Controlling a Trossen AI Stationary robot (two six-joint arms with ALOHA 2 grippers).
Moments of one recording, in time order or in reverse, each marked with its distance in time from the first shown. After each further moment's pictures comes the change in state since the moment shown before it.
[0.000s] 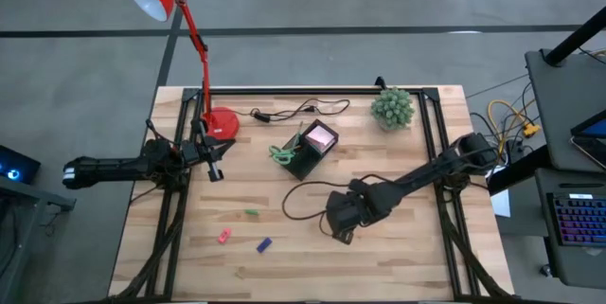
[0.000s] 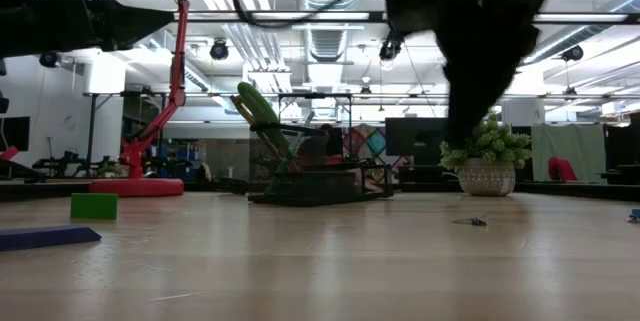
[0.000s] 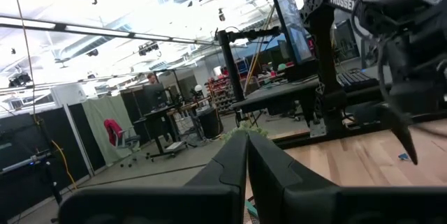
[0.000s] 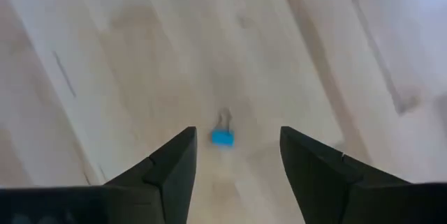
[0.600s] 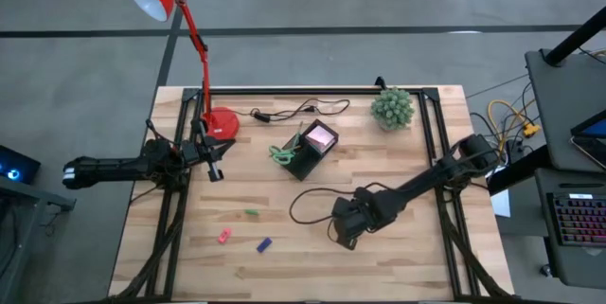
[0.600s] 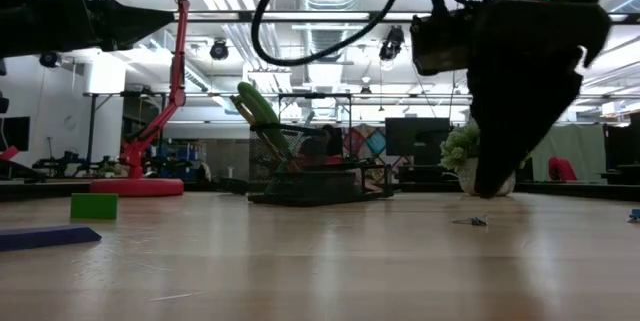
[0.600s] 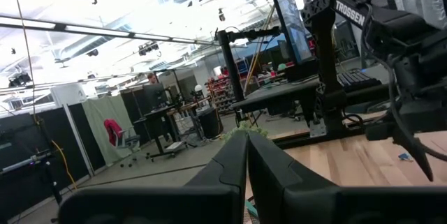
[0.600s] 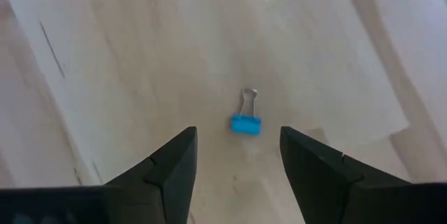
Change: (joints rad) left arm 0.000 0.000 0.000 0.000 0.000 0.000; right arm 0.044 0.000 -0.172 0.221 -0.005 0.078
